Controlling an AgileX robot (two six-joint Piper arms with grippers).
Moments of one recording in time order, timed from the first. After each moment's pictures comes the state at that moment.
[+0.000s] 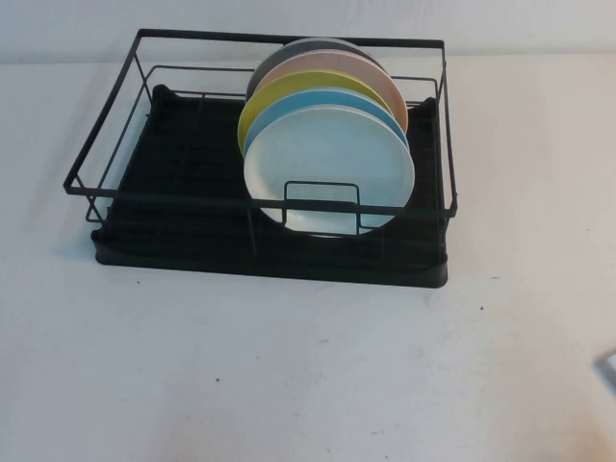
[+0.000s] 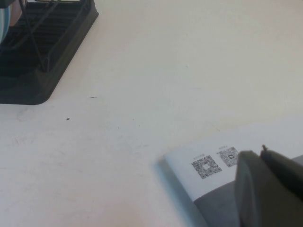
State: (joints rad) right arm -0.01 -0.01 0.03 0.16 0.36 -0.12; left arm -0.09 -0.01 0.02 0.08 0.35 -0.06
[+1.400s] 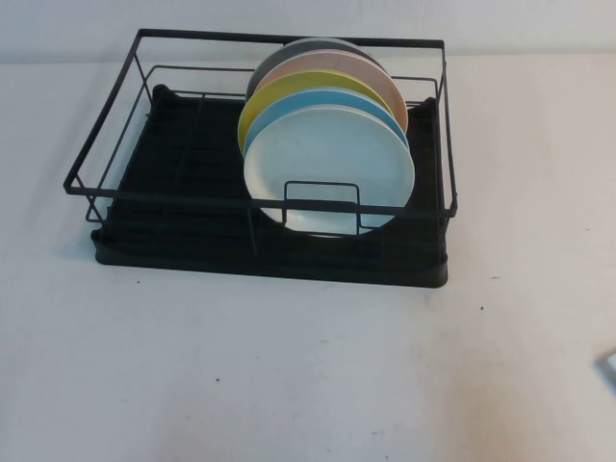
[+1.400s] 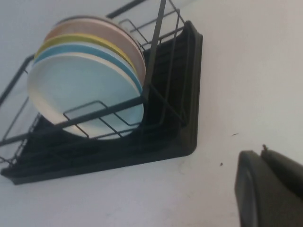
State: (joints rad) right arm -0.01 0.36 -0.26 0.90 0.42 -0.32; left arm -0.09 -0.01 0.02 0.08 0.35 -0.06
